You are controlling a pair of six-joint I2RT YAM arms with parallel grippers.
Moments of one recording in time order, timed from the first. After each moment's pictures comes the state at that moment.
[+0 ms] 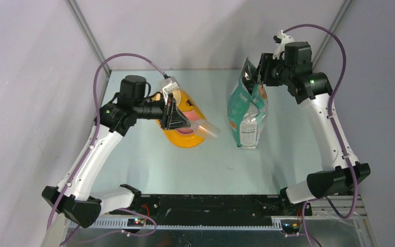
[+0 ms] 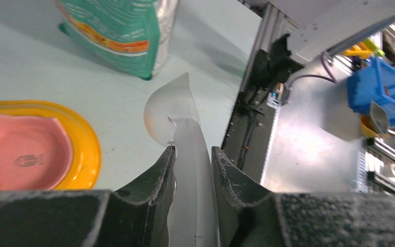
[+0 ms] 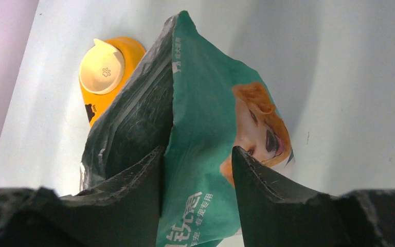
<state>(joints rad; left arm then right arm) -0.43 1.18 1.37 -0.78 0.89 0.03 0.24 1.46 1.76 -0.81 -0.14 0.26</state>
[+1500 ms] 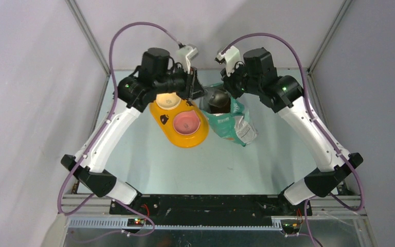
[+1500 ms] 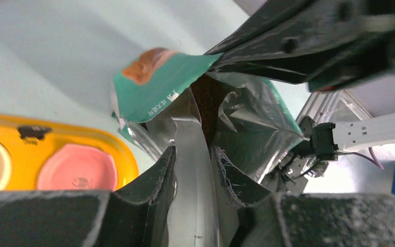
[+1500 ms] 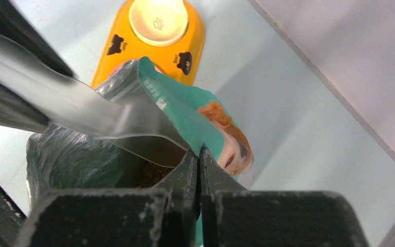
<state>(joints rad) -0.57 1.49 1.85 -0.78 0.46 -0.15 0.62 1.53 1.87 -0.83 -0.11 -0.23</state>
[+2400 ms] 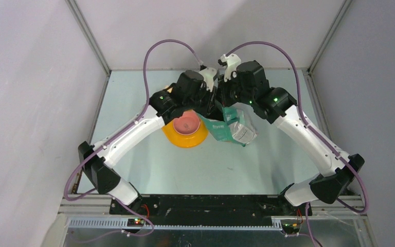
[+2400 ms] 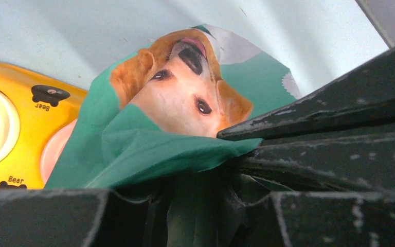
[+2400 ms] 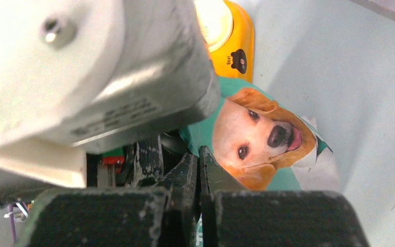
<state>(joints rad) -0.79 1.56 1.60 -0.63 -0.01 -0.21 0.69 1.45 1.63 -0.64 -0.08 0.19</state>
